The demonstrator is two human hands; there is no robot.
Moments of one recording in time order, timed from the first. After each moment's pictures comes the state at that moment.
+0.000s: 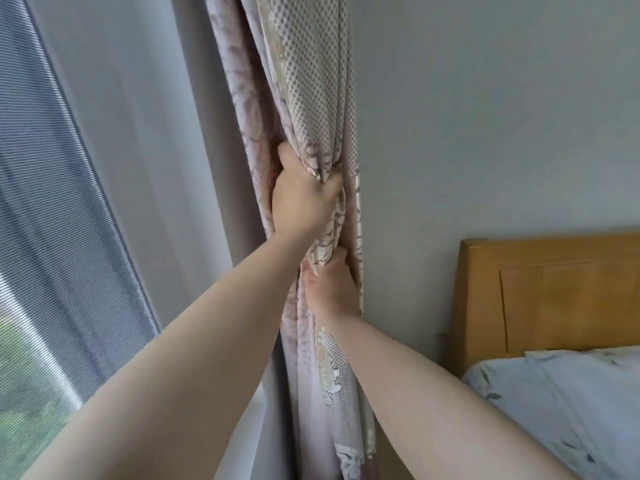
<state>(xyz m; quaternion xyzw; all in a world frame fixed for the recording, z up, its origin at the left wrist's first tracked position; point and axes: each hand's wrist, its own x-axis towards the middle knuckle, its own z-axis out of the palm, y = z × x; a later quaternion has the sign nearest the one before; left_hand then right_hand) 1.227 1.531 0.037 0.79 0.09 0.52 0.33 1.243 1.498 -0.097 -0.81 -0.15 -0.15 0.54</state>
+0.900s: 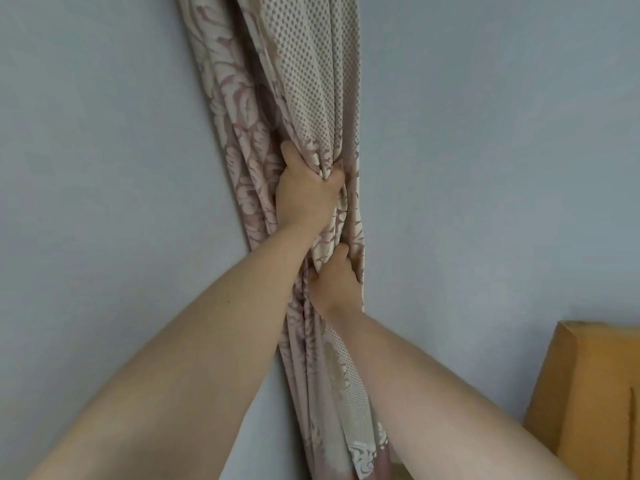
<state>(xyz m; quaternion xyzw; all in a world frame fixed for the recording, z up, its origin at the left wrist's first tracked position) 1.606 1.682 0.045 0.75 0.13 0.57 0.30 1.619 1.639 -0.082 -0.83 -0.25 -0.06 0.49</state>
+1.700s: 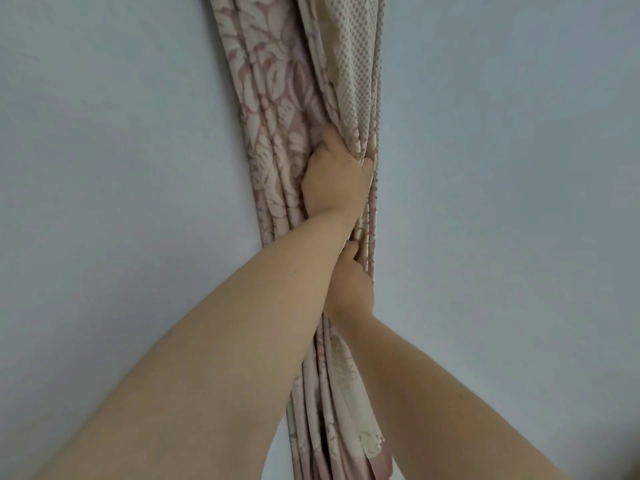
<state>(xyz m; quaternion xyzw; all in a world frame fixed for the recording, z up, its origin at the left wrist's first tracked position) 1.941 1.825 0.033 0.79 0.22 0.55 0.14 1.913 1.788 -0.094 -0.87 -0.22 -0.06 0.43</state>
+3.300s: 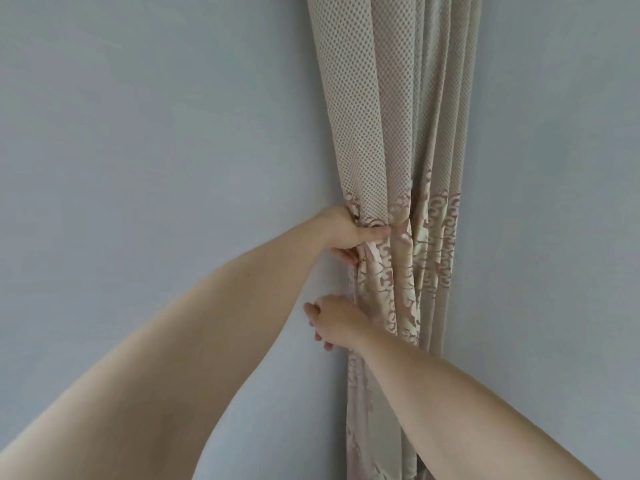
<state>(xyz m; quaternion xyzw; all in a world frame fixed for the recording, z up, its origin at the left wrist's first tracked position) 1.628 1.700 0.026 0.81 0.39 0.21 0.38 1.664 1.649 -0.113 -0.71 -0.62 0.24 0.24</state>
